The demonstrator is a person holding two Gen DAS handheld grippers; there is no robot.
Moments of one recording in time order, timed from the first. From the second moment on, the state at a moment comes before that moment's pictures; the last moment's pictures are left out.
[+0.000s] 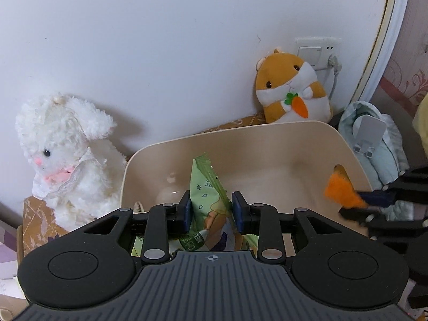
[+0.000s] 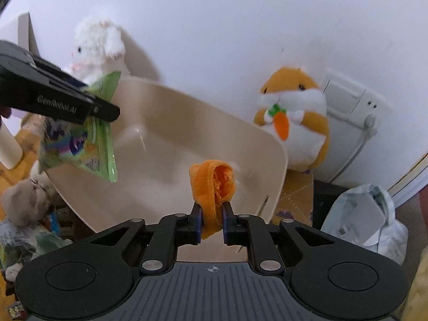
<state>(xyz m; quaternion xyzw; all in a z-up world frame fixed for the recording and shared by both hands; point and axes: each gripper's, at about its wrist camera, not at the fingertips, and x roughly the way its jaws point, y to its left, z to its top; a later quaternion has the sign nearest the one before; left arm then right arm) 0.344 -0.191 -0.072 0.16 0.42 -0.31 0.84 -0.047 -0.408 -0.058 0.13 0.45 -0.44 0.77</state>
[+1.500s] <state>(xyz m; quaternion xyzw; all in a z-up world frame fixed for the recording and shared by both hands) 0.233 0.008 -0.092 0.25 0.38 -0.38 0.80 -0.064 -0.213 -0.095 0.16 0.44 -0.44 0.77</state>
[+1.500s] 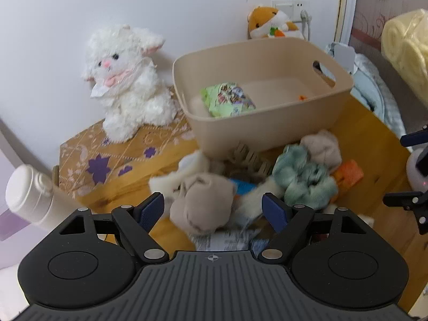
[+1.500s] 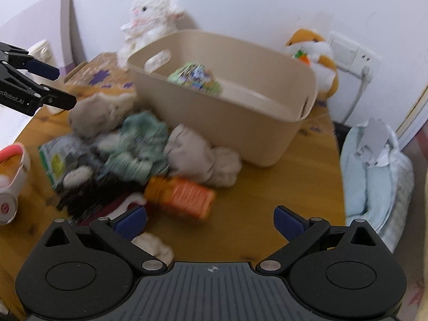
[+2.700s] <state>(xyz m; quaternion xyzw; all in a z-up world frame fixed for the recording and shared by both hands) 0.271 0.029 -0.180 0.18 0.55 -0.37 0.73 -0.026 -0.178 -0.178 0.23 0.50 -0.38 0.74</state>
